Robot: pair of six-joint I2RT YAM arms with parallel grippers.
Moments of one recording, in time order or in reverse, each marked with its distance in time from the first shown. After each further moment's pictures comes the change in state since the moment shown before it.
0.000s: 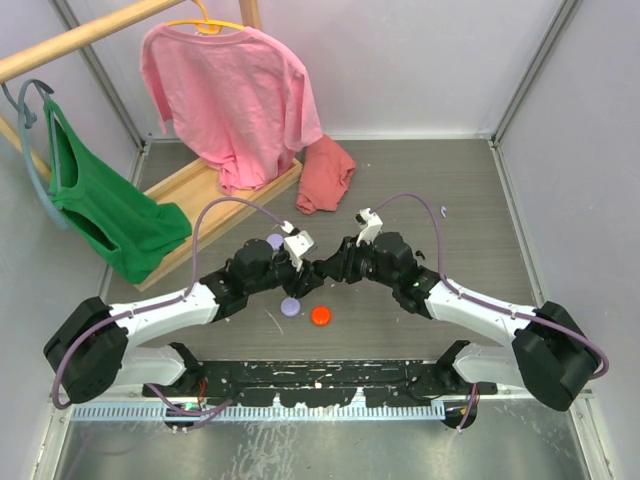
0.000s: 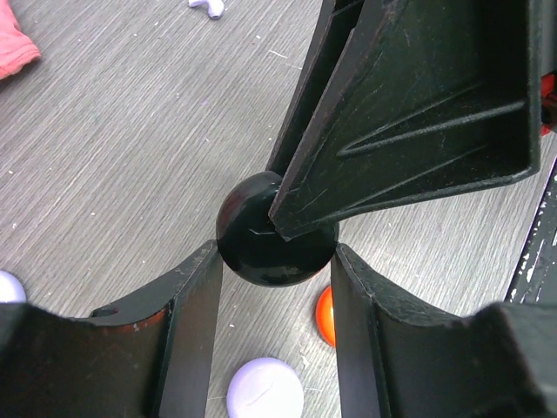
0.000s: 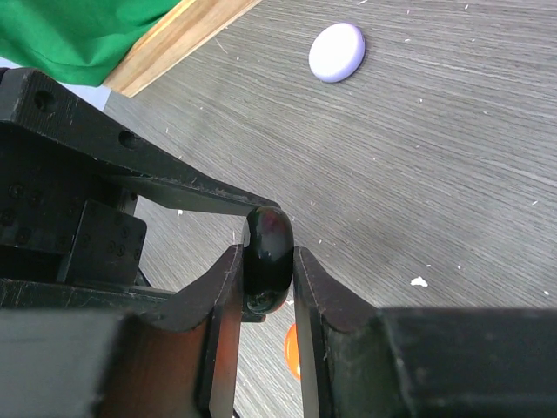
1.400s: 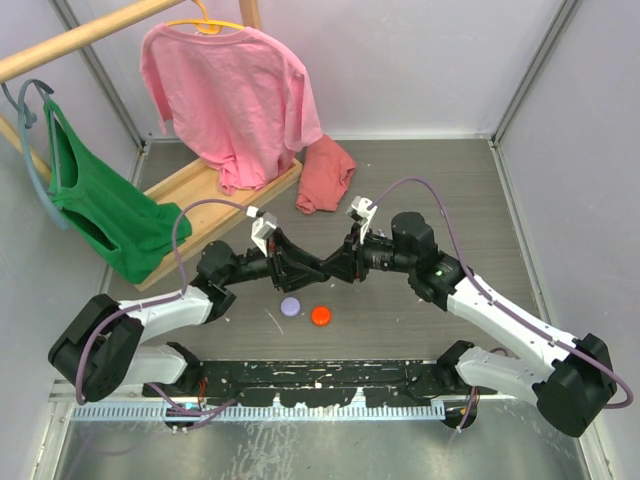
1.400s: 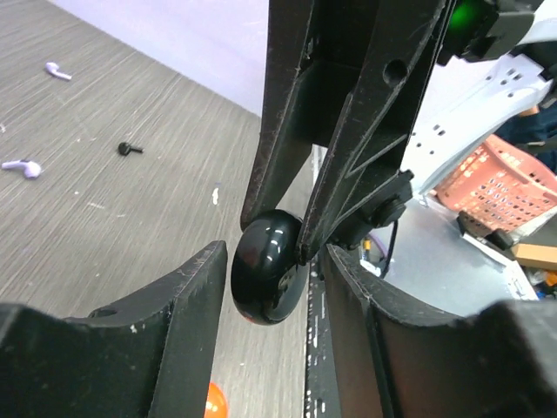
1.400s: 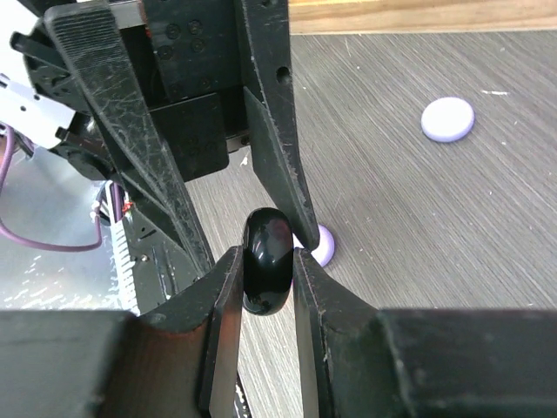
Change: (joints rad) left arm 0.200 0.029 -0.155 0.731 0.524 -0.571; right arm -0.059 -0.149 0.205 -0.305 -0.369 -0.385
